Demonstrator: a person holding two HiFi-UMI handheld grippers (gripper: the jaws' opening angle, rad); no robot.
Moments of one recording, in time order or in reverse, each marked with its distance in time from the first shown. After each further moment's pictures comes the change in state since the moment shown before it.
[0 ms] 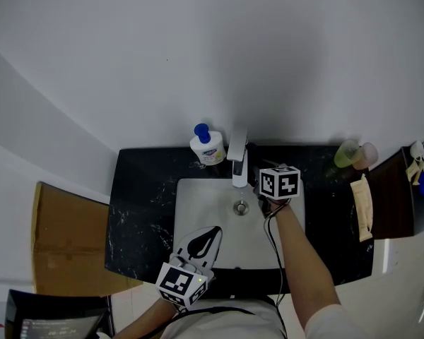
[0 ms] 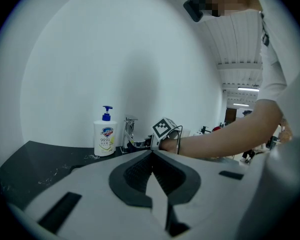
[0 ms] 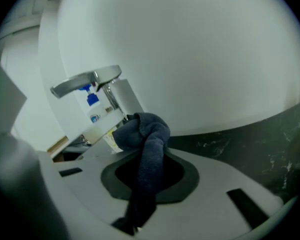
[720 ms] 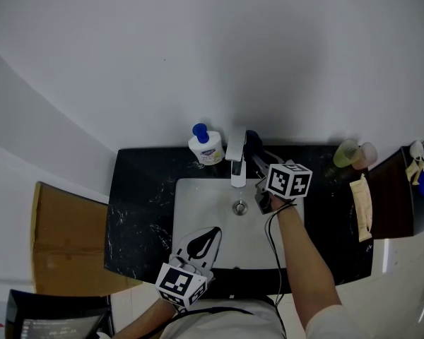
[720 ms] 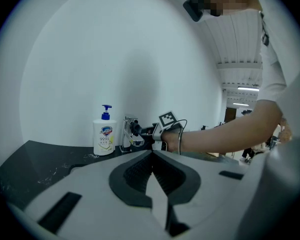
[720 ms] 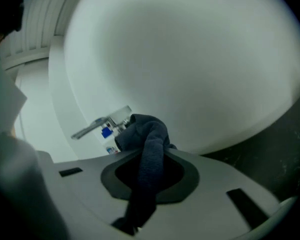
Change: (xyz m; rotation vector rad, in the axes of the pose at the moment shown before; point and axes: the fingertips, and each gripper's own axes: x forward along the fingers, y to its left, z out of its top) left arm 0.002 -0.001 -0.002 -0.002 0.012 -0.002; right arm -0.020 0.017 0.051 0.122 -0.217 0.155
